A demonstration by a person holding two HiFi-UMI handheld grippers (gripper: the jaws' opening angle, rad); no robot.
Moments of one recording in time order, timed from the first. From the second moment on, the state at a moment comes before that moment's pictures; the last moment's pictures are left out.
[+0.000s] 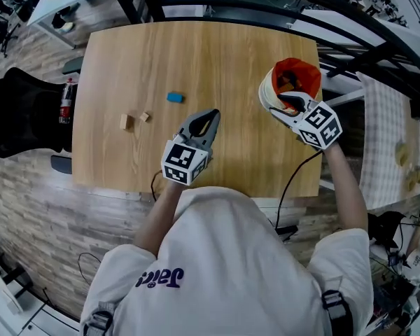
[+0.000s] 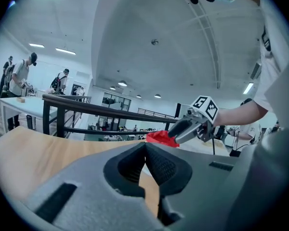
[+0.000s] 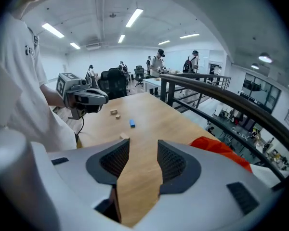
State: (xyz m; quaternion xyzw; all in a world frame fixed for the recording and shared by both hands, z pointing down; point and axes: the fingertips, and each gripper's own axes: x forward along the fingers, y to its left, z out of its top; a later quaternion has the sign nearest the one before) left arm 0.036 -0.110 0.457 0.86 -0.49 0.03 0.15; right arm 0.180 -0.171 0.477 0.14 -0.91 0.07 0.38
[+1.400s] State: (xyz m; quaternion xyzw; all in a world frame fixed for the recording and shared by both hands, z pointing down) left arm -0.106 -0.070 0.541 0.74 -0.62 0.04 0.26; right arm -0.018 -0.112 0.735 0.36 -0.81 0.27 0.38
